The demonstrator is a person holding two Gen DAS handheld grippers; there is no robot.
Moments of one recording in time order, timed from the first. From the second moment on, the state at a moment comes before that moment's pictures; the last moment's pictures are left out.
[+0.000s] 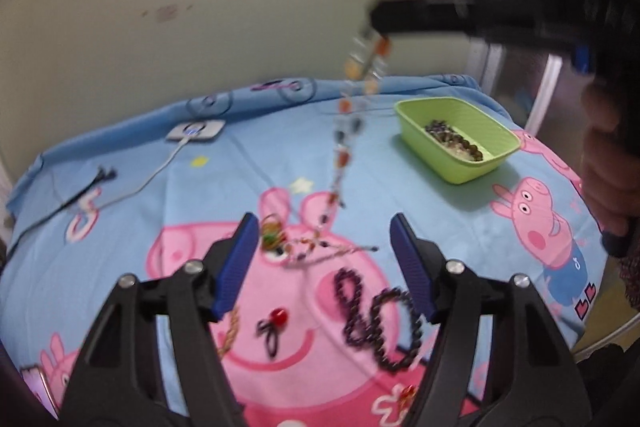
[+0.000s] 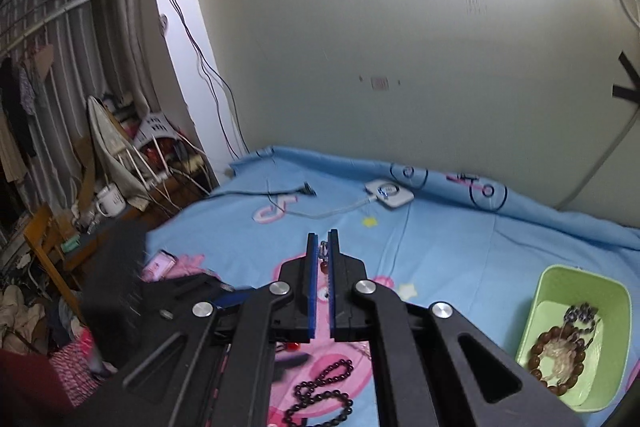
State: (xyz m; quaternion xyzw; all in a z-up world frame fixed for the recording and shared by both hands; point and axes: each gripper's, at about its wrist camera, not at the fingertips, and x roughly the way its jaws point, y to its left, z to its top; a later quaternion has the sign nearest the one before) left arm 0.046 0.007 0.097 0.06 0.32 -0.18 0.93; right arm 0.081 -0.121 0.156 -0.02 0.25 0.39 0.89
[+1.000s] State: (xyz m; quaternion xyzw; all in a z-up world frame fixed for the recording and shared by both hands) left arm 0.178 -0.167 0.205 0.04 0.32 -0.29 0.90; right arm 0.085 -0.312 0.226 0.08 0.15 0.23 0.96
